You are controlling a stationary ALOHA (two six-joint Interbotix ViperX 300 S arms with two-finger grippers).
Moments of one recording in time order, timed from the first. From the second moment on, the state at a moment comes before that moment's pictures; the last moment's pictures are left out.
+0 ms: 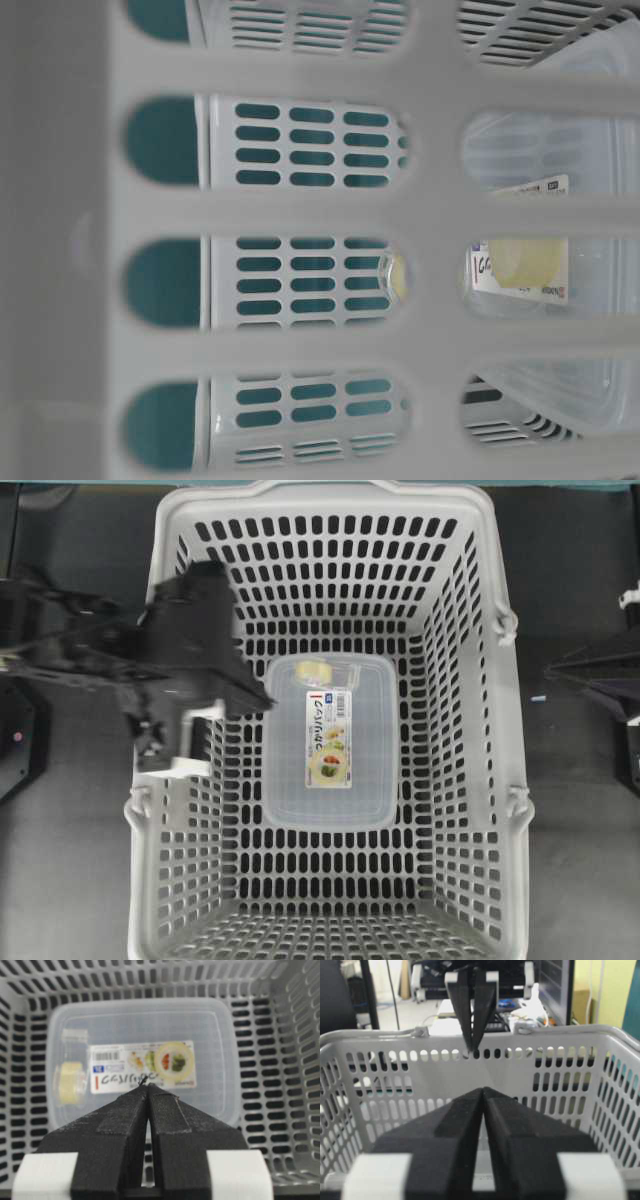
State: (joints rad) left arm -0.04 -0.28 0.32 0.04 0.74 0.00; right arm 0.00 -0.99 1.18 0.00 -0.24 0.00
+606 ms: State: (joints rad) left arm -0.07 0.01 0.12 0.04 0.89 -0.03; right arm 0.00 -0.99 1.18 0.01 -0.24 0.01
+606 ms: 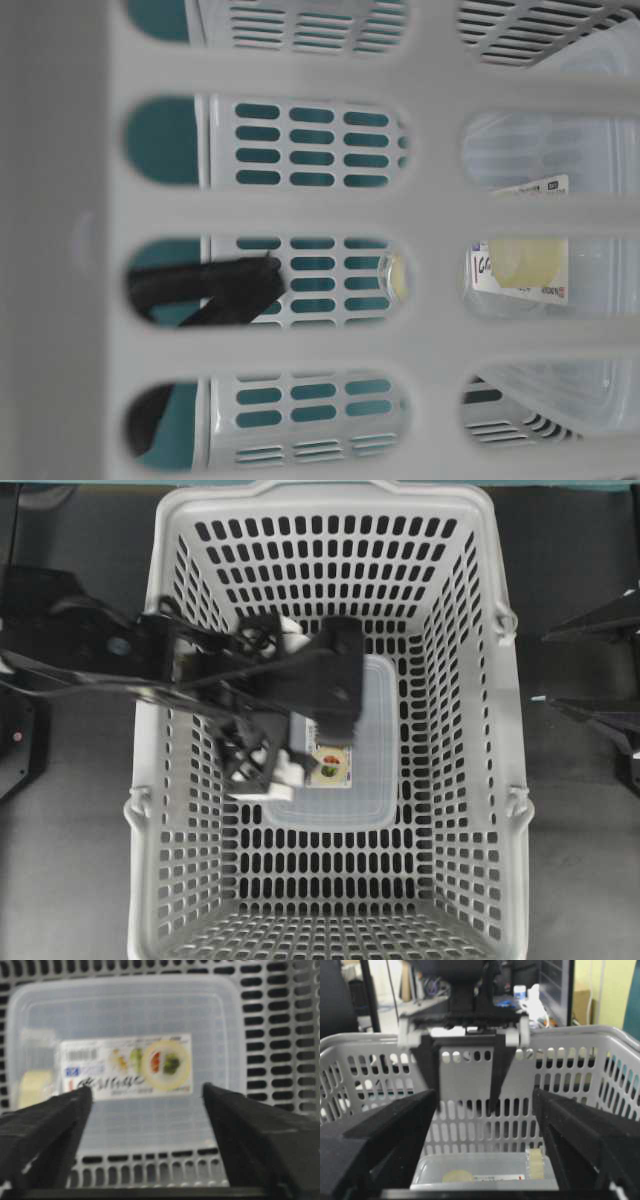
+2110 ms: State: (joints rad) left arm -0.07 0.14 0.01 0.04 0.98 -0.02; right arm 0.00 -1.00 1.18 0.01 -0.24 0.02
